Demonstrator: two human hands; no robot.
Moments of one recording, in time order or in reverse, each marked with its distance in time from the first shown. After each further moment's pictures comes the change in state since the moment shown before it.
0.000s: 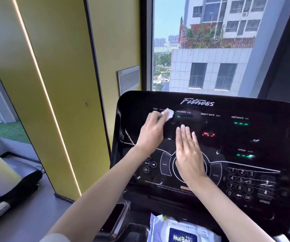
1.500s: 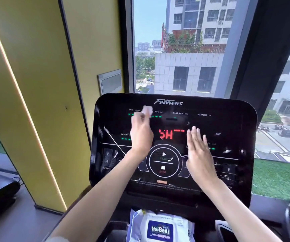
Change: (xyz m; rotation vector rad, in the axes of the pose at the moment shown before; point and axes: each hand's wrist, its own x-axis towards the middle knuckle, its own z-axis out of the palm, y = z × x) left_hand 0.009 0.063 0.015 0.009 -0.001 -0.318; right_hand -0.039 0.089 -0.040 0.123 -0.167 0.168
